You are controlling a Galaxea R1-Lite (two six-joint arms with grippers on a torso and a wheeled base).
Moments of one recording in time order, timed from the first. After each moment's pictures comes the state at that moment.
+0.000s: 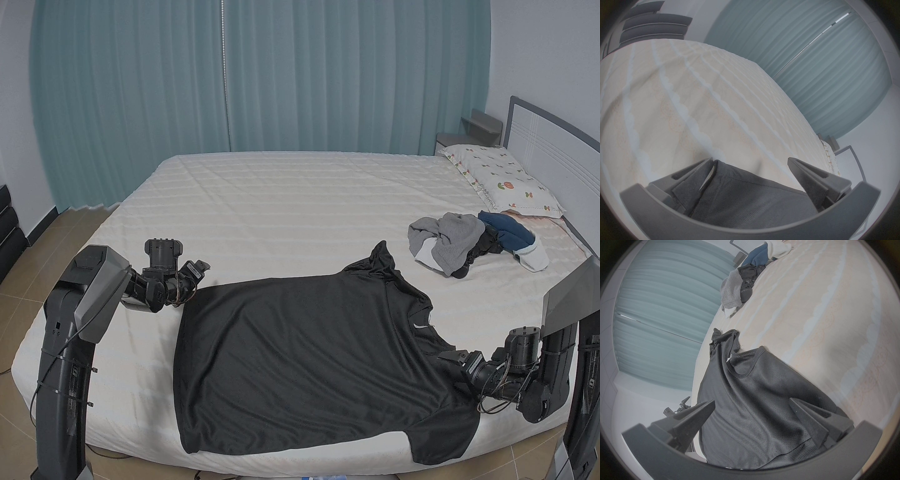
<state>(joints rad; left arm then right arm) -0.05 2.66 -1.71 -0.39 -0.03 -0.83 0.08 2.33 -0.17 -1.55 0.26 0.97</state>
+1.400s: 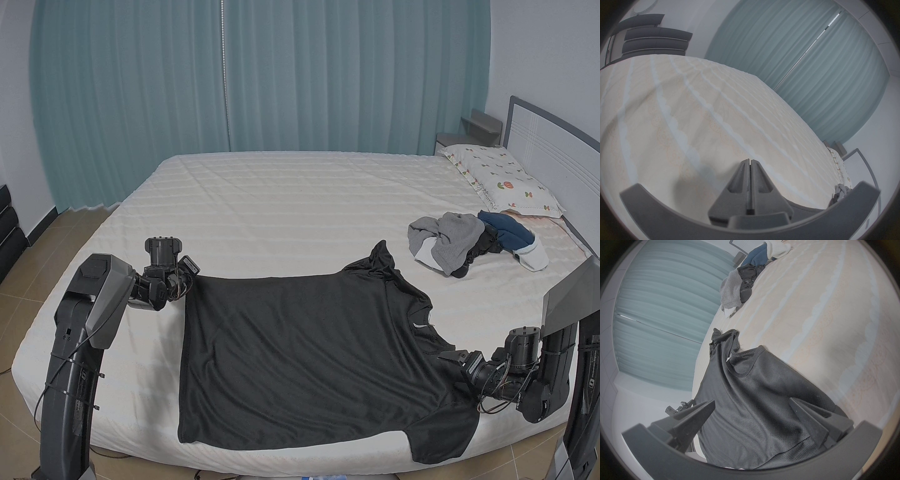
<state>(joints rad) -0.03 2.75 -1.88 -0.39 0.09 -0.77 0.08 2.33 -0.17 -1.55 0.26 0.97</state>
